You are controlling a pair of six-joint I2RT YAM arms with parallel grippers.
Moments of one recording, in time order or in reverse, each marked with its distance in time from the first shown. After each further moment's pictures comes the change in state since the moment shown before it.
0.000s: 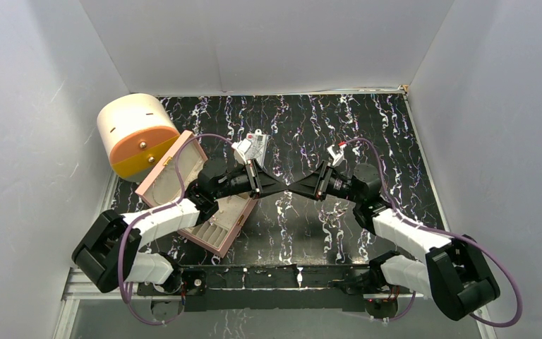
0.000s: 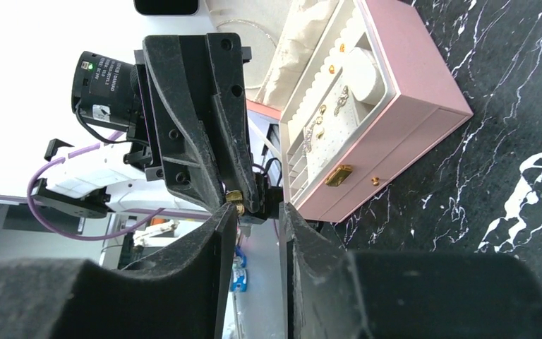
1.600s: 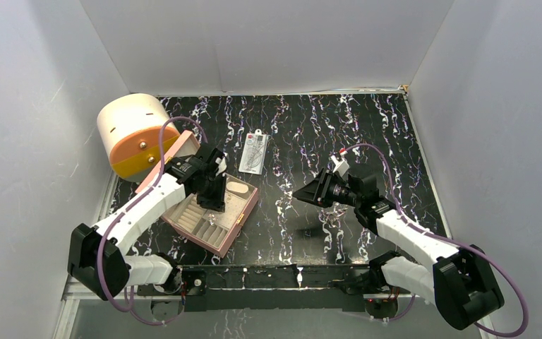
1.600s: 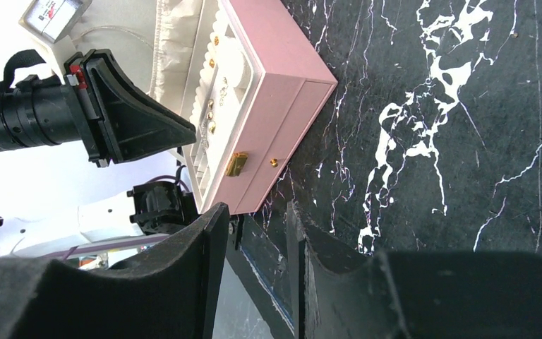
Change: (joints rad) left arm 0.132 -0.064 0.420 -1.597 -0.489 0.777; right arm -0.001 -0.080 0.033 -0.447 0.174 -0.245
